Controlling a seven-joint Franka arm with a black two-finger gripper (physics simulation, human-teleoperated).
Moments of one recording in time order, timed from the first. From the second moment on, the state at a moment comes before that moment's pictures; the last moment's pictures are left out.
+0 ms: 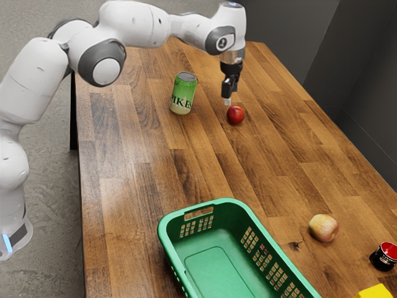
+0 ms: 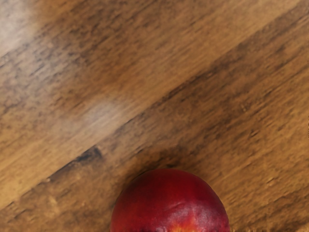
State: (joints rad) arm 0.36 0.51 0.03 -1.26 -0.15 2.01 -2.10
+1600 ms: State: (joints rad) arm 0.36 0.61 -0.01 -1.27 -0.16 2.15 -1.94
